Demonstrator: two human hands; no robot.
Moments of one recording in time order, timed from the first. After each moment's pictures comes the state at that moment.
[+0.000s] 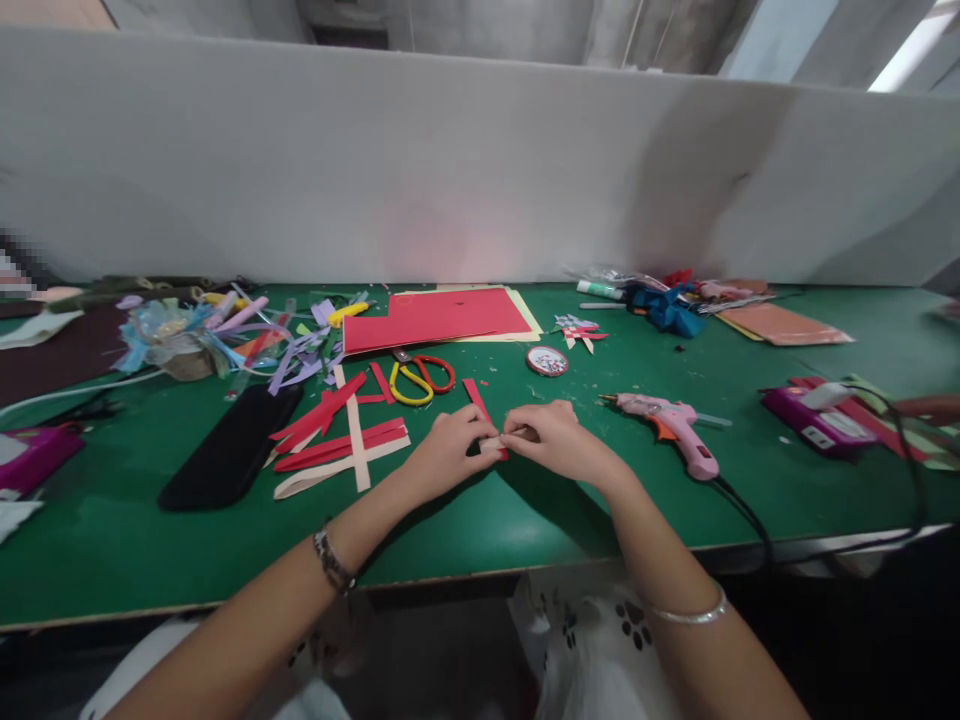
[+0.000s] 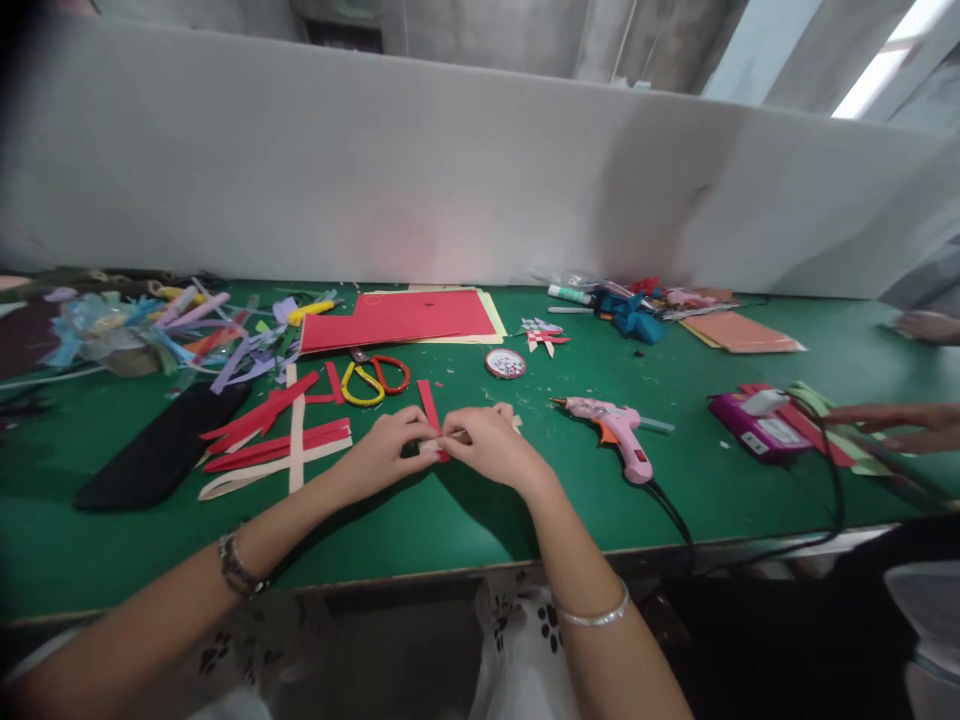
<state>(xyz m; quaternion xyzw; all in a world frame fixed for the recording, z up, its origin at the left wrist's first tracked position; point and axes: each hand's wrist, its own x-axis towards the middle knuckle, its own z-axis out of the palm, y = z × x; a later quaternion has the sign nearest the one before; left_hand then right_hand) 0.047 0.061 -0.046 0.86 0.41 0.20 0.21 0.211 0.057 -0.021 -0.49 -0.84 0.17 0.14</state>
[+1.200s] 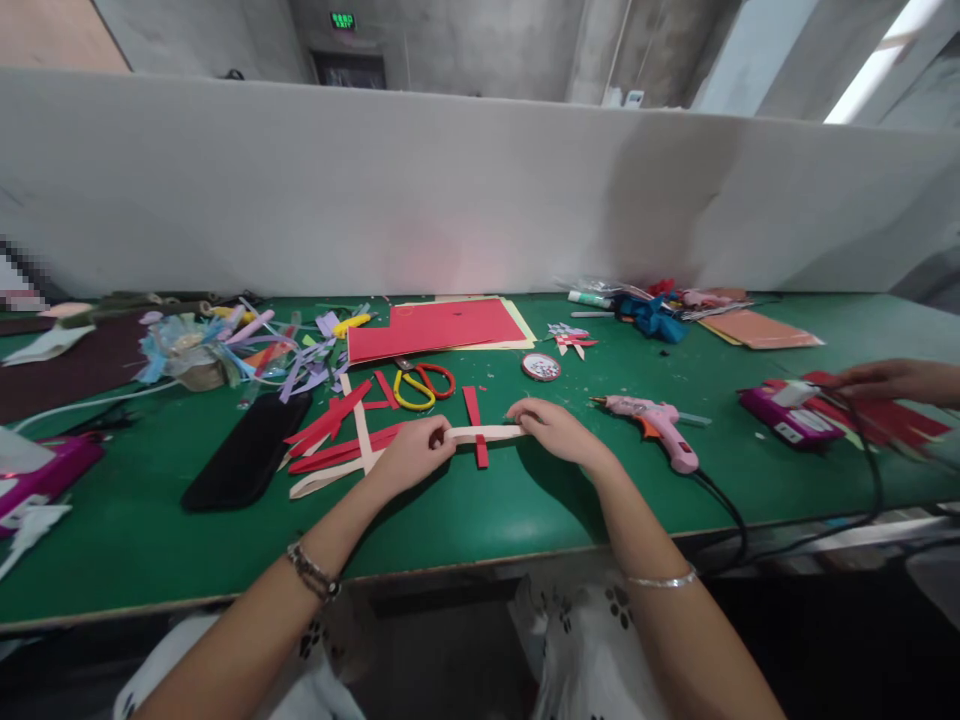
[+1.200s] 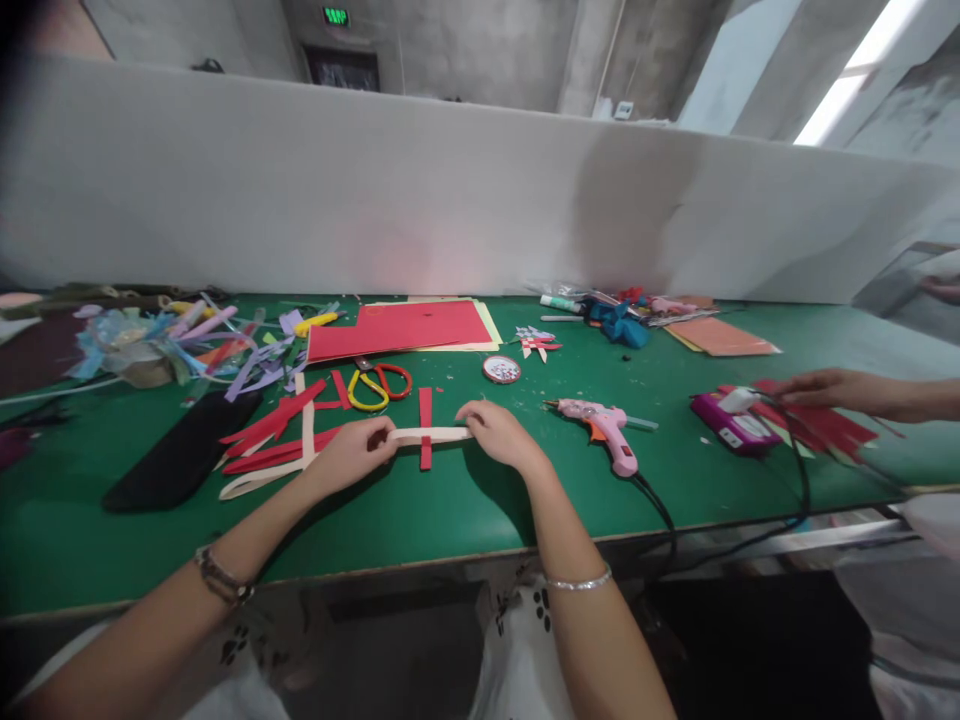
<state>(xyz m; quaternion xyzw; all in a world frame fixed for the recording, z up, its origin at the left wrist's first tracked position) 0.014 0.055 -0.044 0.76 0.52 0.25 0.28 0.227 0.077 -0.043 -0.52 -0.79 0.22 0.23</state>
